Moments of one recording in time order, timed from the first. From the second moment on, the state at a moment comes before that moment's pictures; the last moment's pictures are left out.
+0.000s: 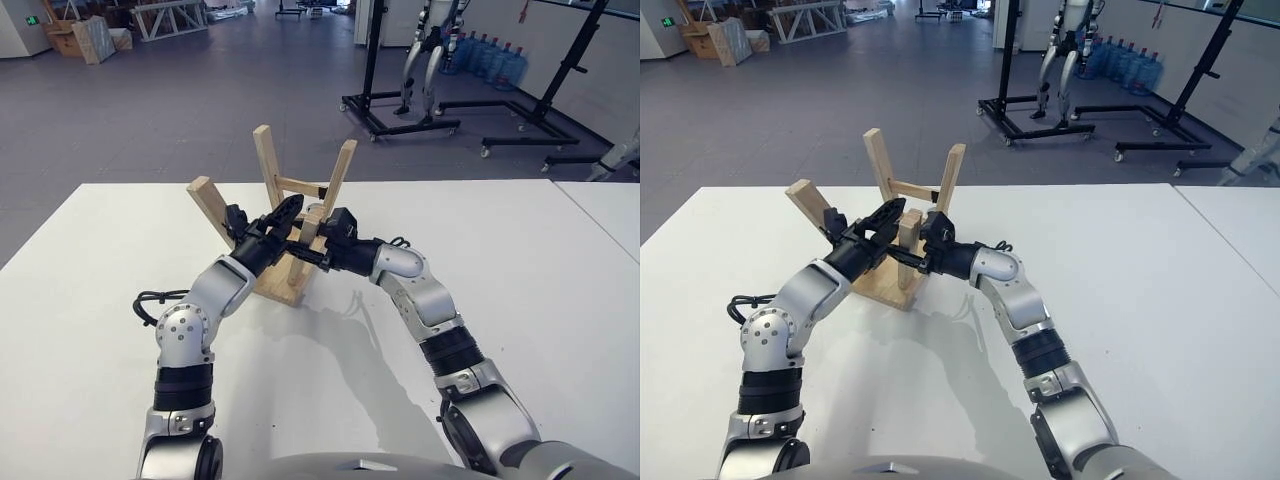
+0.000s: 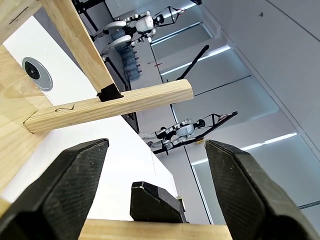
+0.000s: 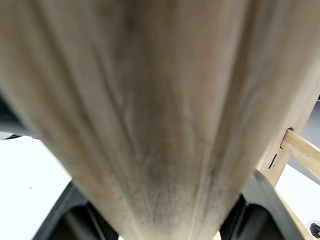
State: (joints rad) left arm -0.33 0.06 0.14 -0.15 -1.50 0.66 0.37; right arm -0.49 -0.14 0.23 0.17 0.25 0.12 0.81
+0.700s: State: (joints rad) left arm -0.60 0.88 0.34 -0.02 -1.20 0.83 0.01; right arm -0.39 -0.24 0.17 0.02 0.41 0.25 0.94
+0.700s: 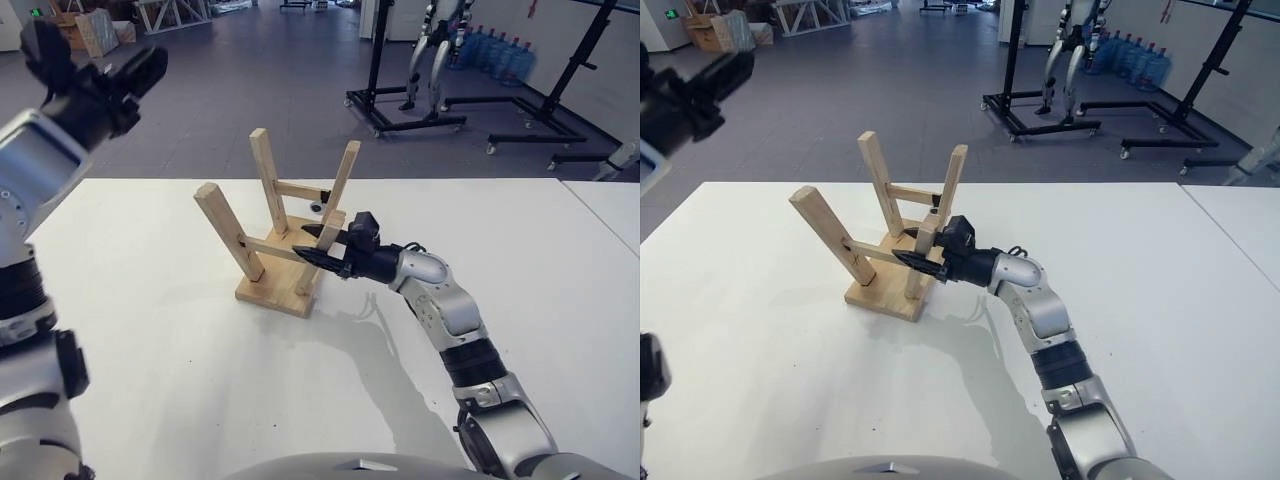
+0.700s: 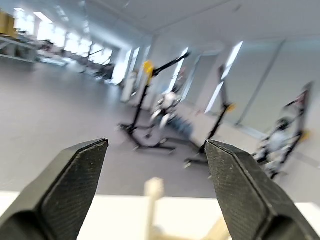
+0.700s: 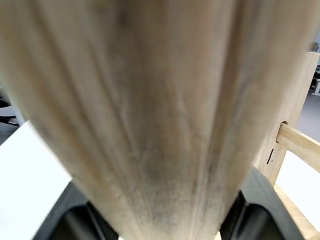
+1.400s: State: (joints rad) left arm -0.25 0.48 0.36 -0.34 -1.09 0.85 0.07; right arm -0.35 -0.26 0.16 -0.05 0.45 0.30 0.96
